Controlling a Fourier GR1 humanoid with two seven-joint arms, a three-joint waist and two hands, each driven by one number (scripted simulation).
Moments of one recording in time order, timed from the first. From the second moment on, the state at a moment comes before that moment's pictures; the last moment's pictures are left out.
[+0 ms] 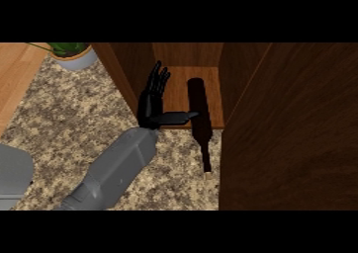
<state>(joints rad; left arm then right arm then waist) -0.81 0.01 -0.51 -0.51 0.97 0.29 -0.83 0.08 -0.07 -0.09 -2.27 -0.26 0.33 0.33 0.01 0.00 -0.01</state>
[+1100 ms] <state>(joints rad) -0.22 0.39 -0.73 -1.77 0.73 0.63 -0.46 0.05 -0.08 -0.05 -2.30 -0.24 0.33 0.37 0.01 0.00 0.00</state>
